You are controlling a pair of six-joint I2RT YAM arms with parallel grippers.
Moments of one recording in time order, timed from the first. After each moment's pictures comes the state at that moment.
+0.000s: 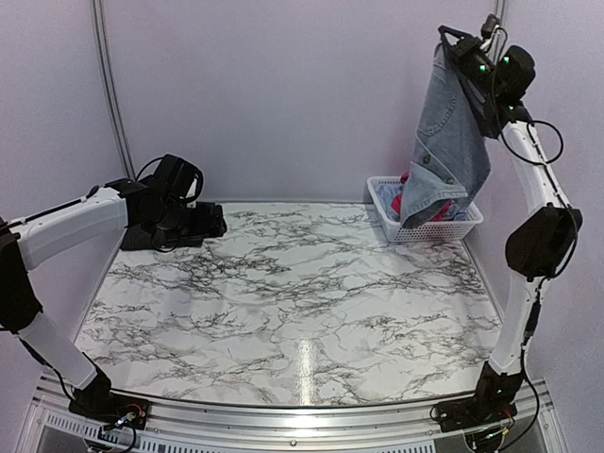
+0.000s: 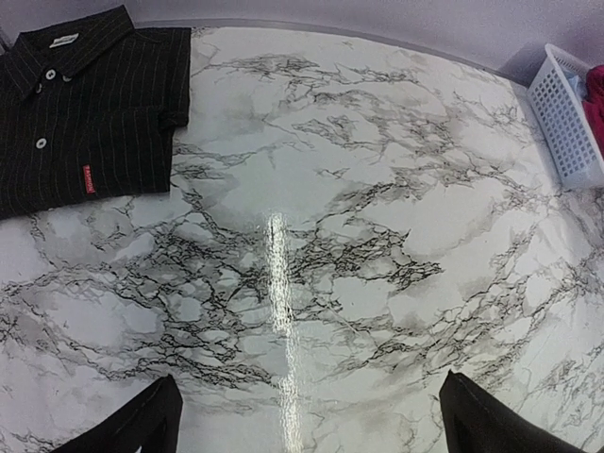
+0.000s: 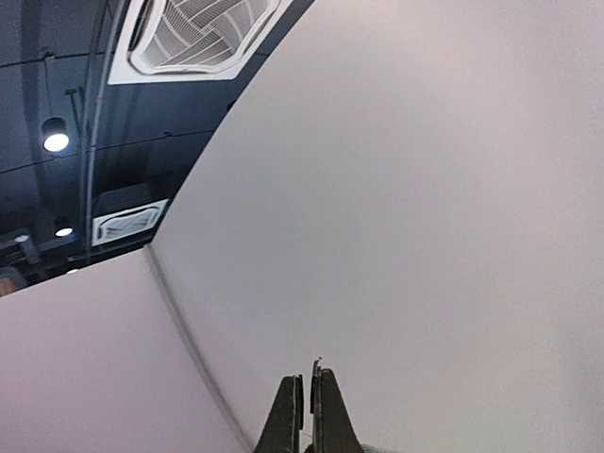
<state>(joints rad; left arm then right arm) -0.53 1.54 1.30 -0.62 -0.11 -0.49 0.00 2.04 2.47 0.21 -0.52 0.87</state>
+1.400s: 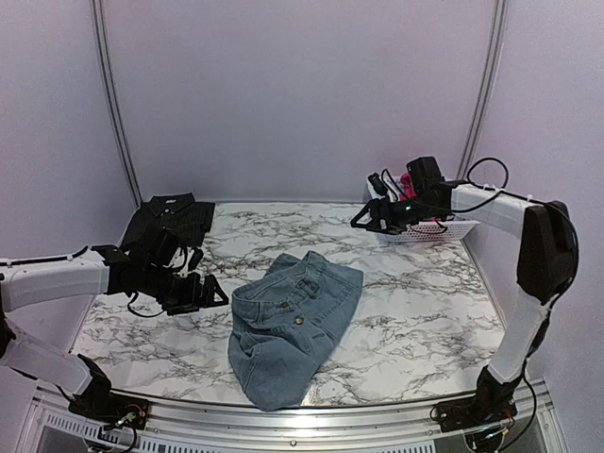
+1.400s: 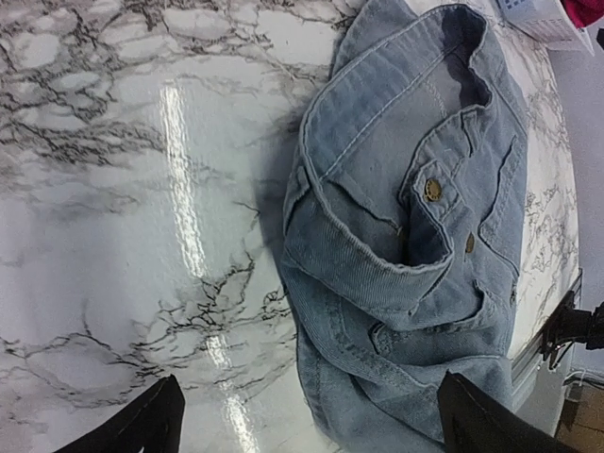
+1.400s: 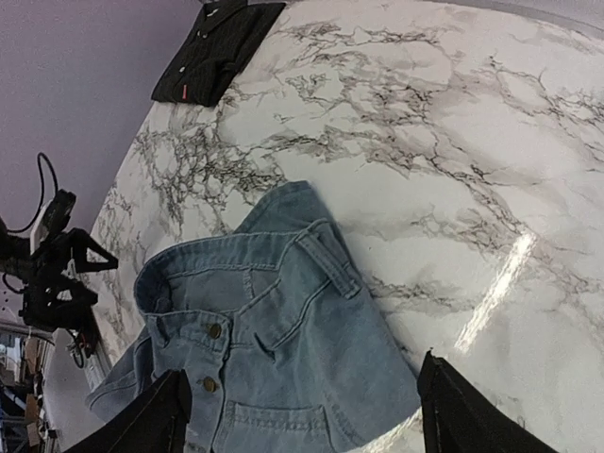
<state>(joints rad) -0.56 1.29 0.76 -0.44 0.29 -0.57 0.29 1.76 1.41 -0.47 -0.72 0.15</state>
